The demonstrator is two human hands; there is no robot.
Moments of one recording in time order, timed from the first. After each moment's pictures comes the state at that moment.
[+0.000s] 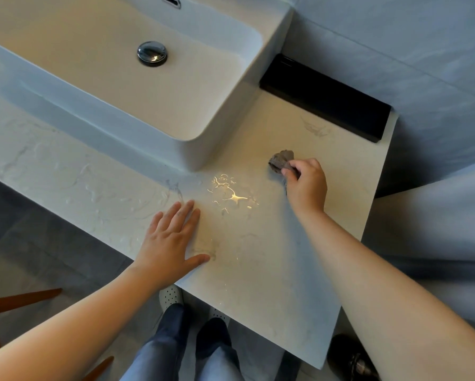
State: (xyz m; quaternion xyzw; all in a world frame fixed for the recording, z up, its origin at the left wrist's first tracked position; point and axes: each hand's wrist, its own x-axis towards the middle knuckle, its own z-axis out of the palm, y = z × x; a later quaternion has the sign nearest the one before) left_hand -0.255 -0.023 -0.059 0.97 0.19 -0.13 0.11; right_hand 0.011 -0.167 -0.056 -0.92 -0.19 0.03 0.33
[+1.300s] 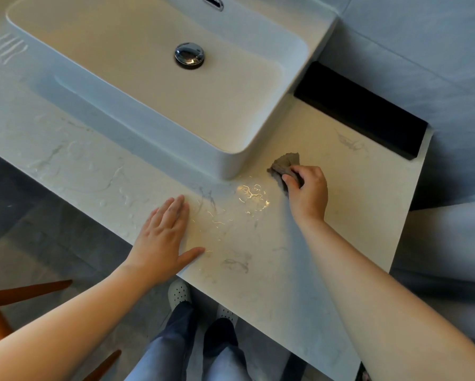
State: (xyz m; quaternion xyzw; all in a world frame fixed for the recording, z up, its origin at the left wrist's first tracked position) left_hand -0.286 0.041 -0.055 0.96 0.23 -0.12 0.12; right_hand -0.021 -0.107 -0.060 -0.91 -0.19 0.05 0.36
